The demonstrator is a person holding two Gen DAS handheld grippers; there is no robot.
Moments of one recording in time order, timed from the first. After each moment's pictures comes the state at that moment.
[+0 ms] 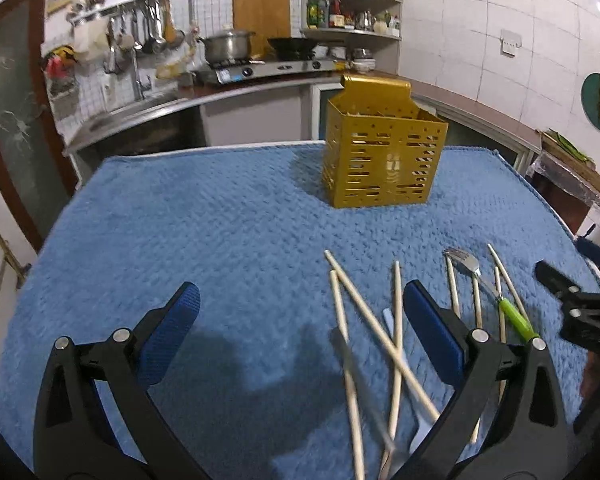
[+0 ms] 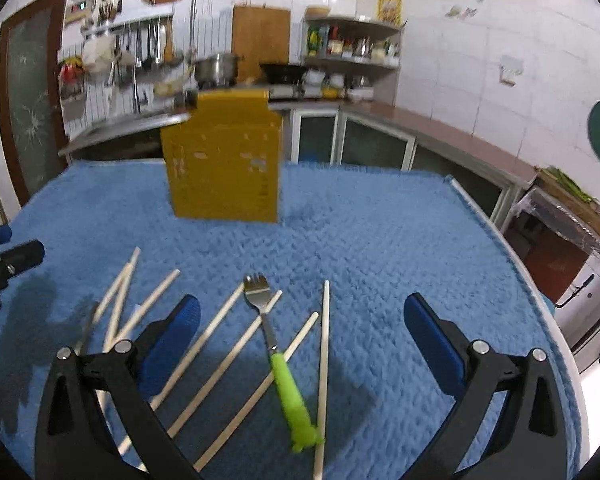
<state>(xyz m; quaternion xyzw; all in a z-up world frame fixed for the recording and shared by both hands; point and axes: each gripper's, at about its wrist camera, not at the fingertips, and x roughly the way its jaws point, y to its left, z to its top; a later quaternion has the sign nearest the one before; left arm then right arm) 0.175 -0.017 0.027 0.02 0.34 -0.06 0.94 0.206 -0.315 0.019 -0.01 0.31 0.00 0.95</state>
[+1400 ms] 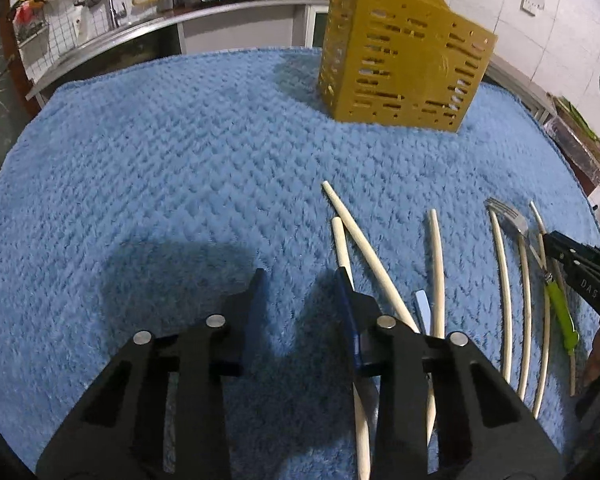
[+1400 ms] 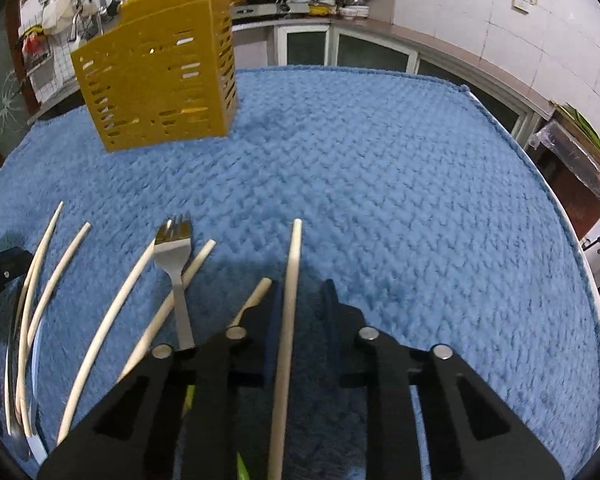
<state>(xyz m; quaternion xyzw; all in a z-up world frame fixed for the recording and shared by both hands) 0.248 -0.028 -0.051 0.00 0.47 -0.07 0.88 0.278 -0.351 -0.052 0.01 0.45 -0.01 0.89</state>
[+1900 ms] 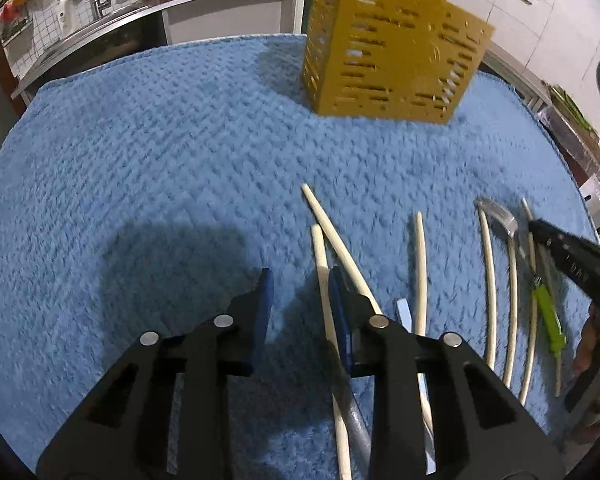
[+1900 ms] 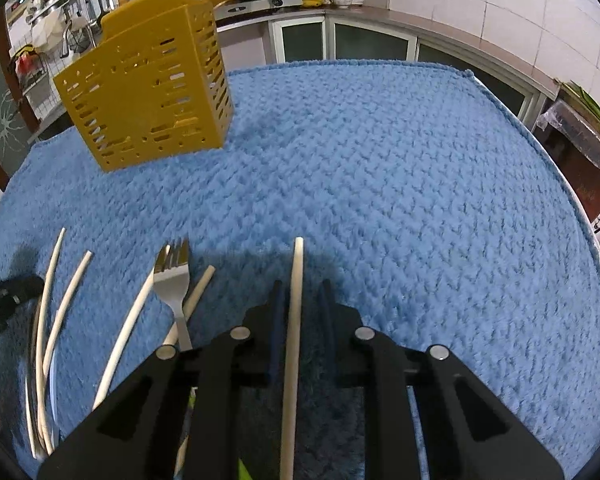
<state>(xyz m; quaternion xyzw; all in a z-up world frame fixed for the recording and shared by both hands) 0.259 -0.040 -0.045 0.01 0.50 -0.09 0.86 0.292 -0.360 -0.051 0.06 0.45 -0.01 0.89</state>
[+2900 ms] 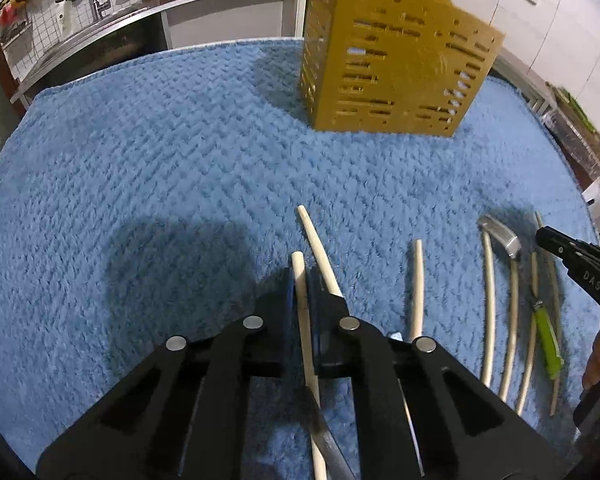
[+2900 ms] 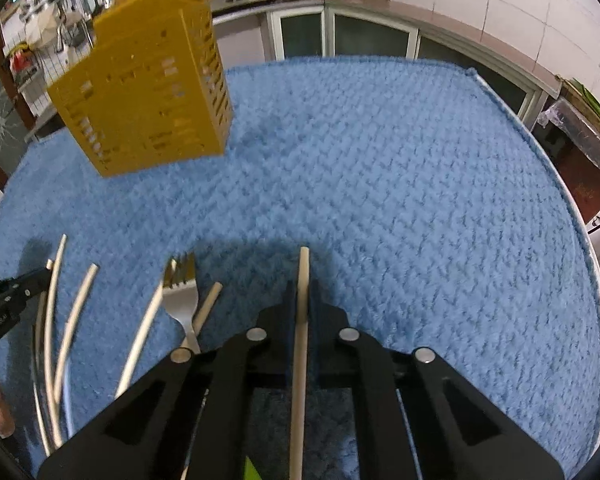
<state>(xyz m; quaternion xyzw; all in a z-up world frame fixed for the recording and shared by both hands) 0.275 -0.043 -0.044 0.00 0.50 -0.08 0.86 0.306 -0.362 -0.033 0.06 0.47 -0.01 0.88</state>
